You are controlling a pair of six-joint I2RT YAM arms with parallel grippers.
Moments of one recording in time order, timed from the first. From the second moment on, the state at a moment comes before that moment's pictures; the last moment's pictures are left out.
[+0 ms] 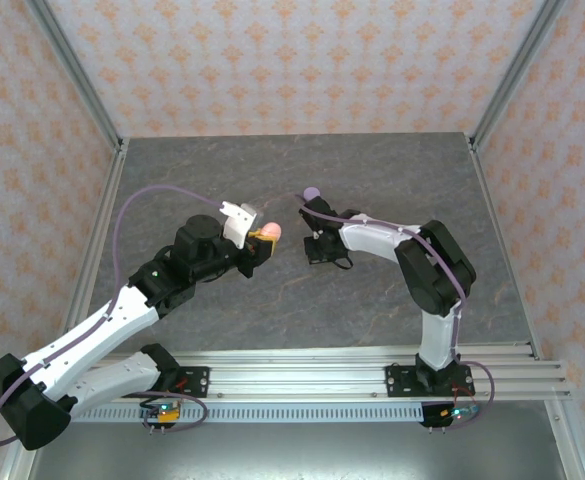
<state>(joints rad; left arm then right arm) -0.65 0.96 0.82 -0.27 0.13 -0.18 0.65 1.90 1.22 -0.57 0.03 0.45</state>
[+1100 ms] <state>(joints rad) -0.65 1.04 0.82 -0.25 0.20 -0.17 0.60 1.67 1.18 -0.63 -0.01 0.44</state>
